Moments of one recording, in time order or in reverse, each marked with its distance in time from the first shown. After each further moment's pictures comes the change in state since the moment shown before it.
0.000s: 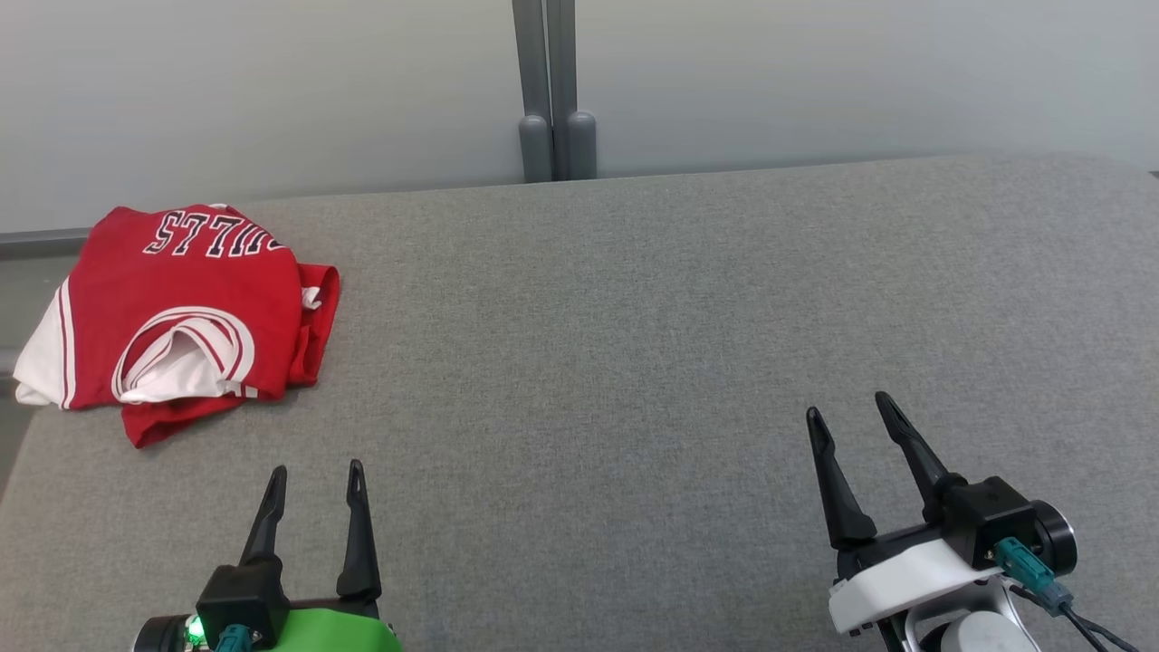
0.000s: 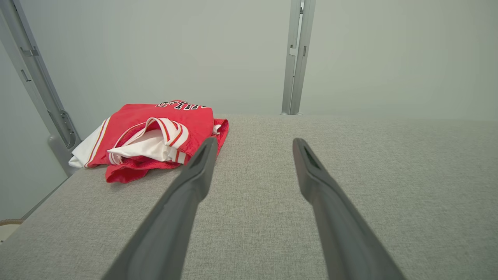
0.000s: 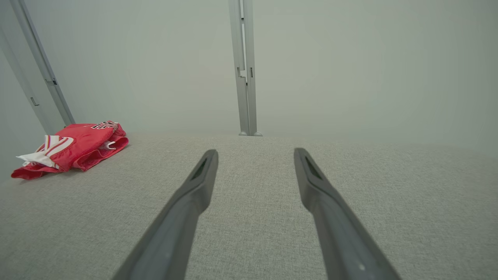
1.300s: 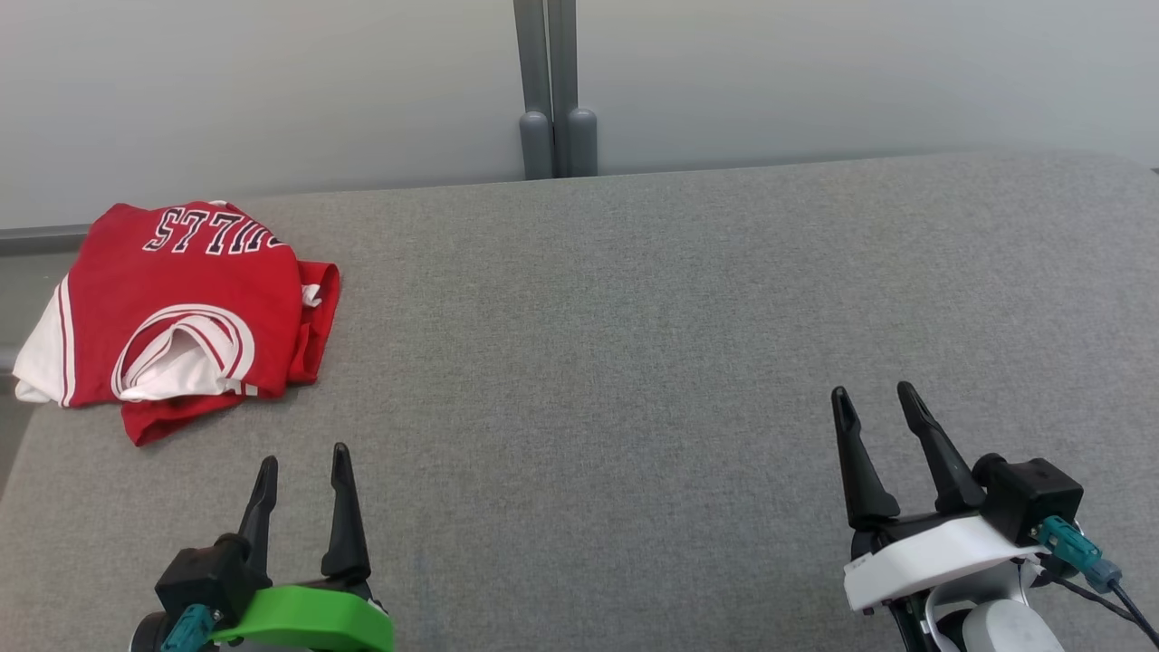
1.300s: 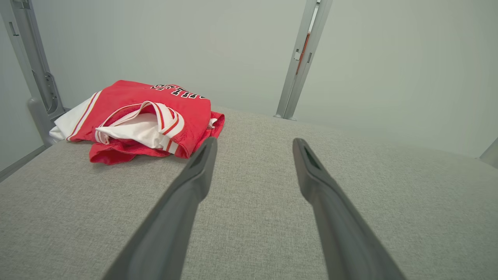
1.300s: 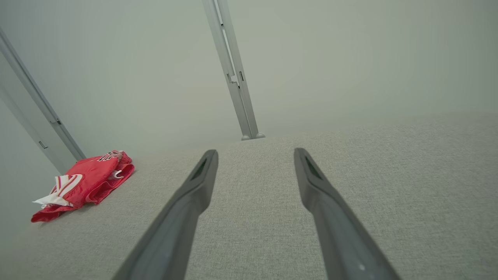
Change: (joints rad) left arm -0.021 -0.003 0.013 -0.022 -0.174 -0.020 0.058; right arm -0.007 0.003 -0.025 -0.034 0.192 0.000 0.058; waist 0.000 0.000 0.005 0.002
